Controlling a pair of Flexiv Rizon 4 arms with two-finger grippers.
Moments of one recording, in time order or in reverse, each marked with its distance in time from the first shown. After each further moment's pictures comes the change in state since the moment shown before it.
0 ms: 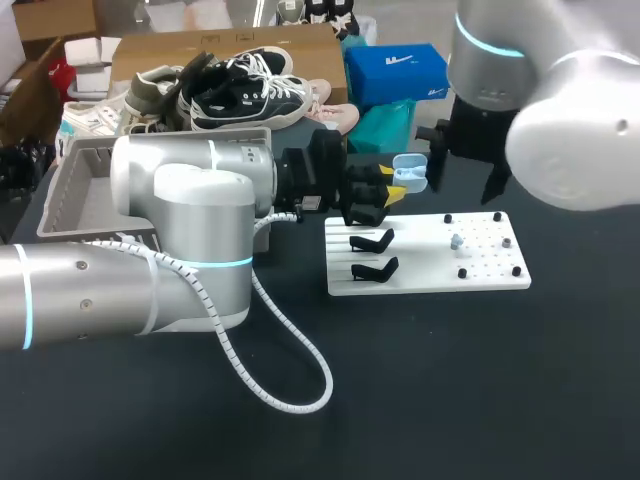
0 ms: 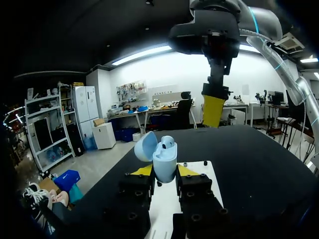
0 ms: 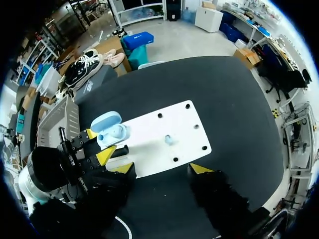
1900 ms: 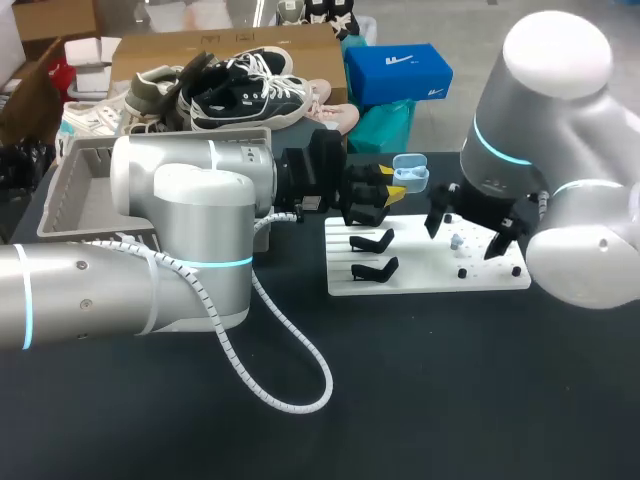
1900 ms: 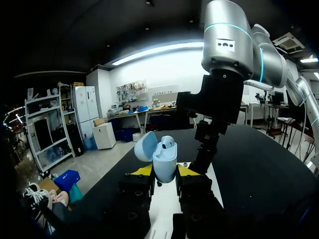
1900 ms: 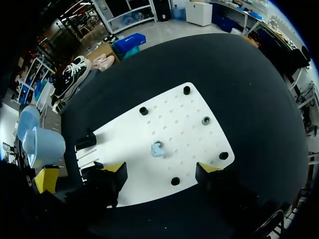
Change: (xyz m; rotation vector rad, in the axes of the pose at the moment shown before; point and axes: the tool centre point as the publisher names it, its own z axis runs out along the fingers) left arm 0.000 0.000 0.000 0.000 0.000 0.000; right arm 0.004 -0.021 0.114 -0.061 -0.039 0.122
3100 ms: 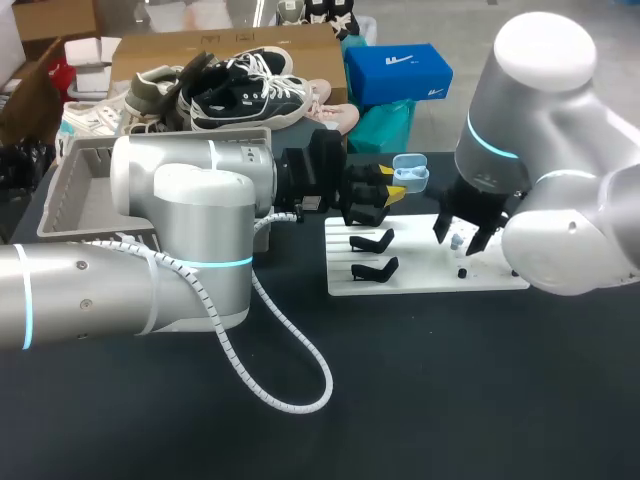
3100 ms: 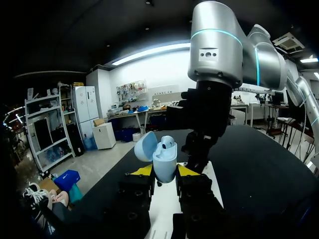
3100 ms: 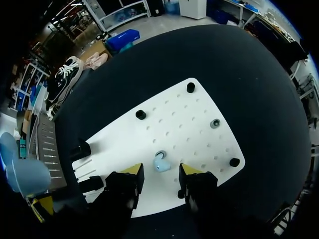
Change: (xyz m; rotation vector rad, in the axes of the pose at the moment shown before) left arm 0.000 0.000 0.000 0.000 0.000 0.000; right arm -0.010 0.005 0.023 0.012 0.045 0.054
